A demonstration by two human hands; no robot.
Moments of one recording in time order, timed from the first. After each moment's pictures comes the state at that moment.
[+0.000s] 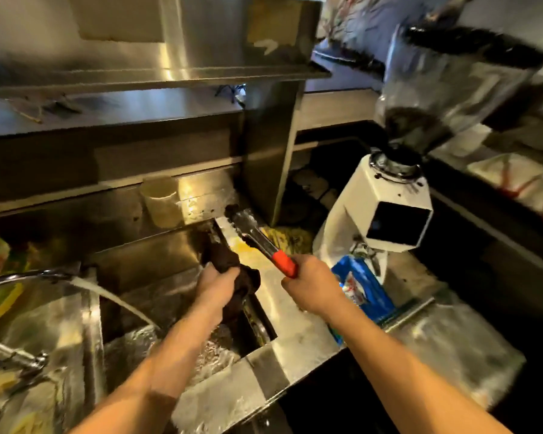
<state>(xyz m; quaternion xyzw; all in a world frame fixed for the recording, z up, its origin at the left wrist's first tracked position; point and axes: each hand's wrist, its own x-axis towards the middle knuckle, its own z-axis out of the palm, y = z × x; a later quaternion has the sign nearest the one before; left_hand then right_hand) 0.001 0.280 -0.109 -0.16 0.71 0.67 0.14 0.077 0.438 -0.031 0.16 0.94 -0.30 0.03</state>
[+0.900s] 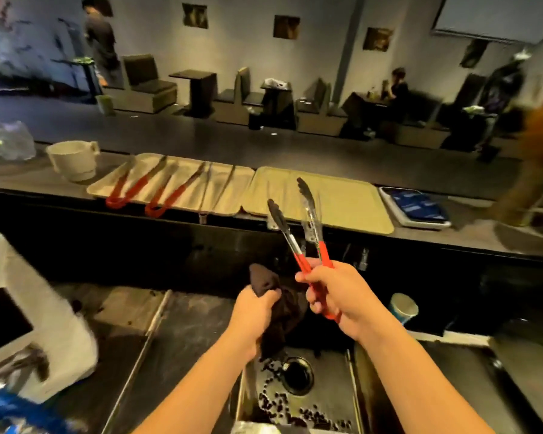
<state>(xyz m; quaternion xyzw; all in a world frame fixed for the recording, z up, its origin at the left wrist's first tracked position) 0.342 0.758 -0.028 0.26 0.59 0.56 0.53 0.483 0.790 0.047 0.50 0.49 -0.64 -0.33</state>
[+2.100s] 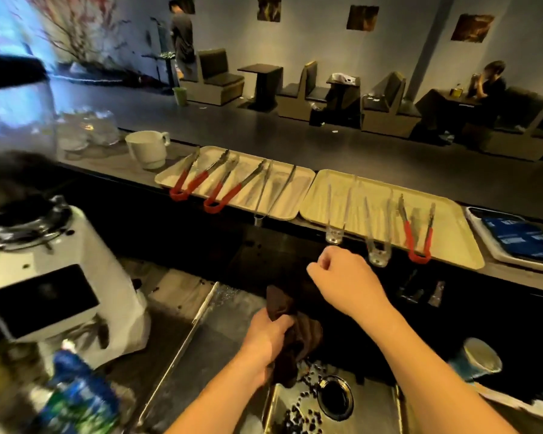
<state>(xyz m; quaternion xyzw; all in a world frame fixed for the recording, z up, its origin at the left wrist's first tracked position) 0.303 0.757 -0.057 0.17 0.64 0.54 0.52 0.407 0.844 0.056 0.53 0.80 -0.23 -0.15</state>
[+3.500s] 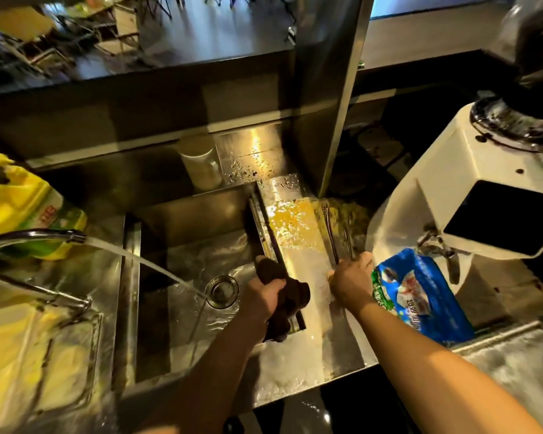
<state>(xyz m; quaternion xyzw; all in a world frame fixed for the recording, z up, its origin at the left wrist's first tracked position) 0.018 0.333 -0.191 -0.28 0.64 0.69 0.20 0.001 0.510 -0.217 0.28 0.92 -0.24 0.11</state>
